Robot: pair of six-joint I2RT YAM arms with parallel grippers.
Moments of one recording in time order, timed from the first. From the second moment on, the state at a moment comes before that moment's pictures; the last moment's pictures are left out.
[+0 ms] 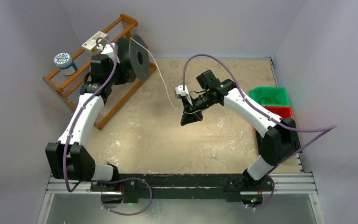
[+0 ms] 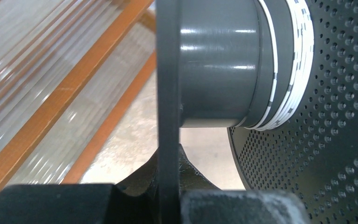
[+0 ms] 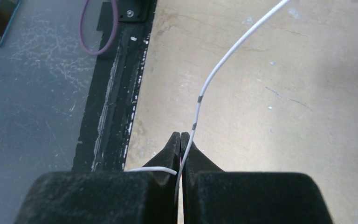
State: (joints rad) left arm -0.07 1.41 1.28 -0.35 0.11 -0.30; right arm 0.60 1.63 1.43 -0.95 -1.04 -0.74
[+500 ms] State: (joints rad) left arm -0.07 1.23 1.12 -0.21 0.31 -0.24; right arm 0.45 1.67 1.44 -0.78 -0.97 -0.56
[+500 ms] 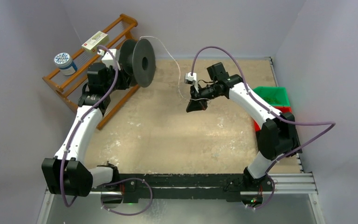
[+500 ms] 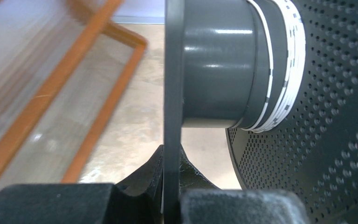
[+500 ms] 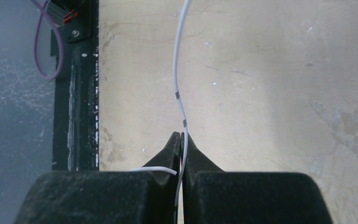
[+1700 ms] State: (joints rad) left arm -0.24 1.52 1.22 -0.33 -0.36 -0.22; right arm 0.64 1.35 1.55 -0.68 -1.18 -0.57
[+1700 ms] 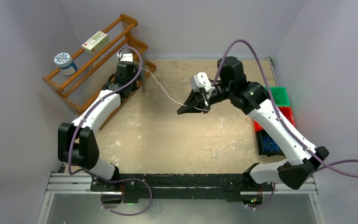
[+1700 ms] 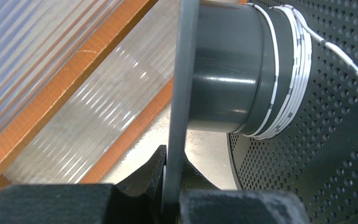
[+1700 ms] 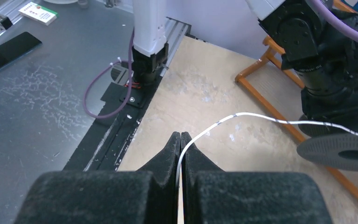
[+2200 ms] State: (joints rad) left arm -0.22 1.55 1.33 -0.34 -0.23 -0.30; right arm 0.80 1.44 1.36 -0.81 -1.15 -0.74
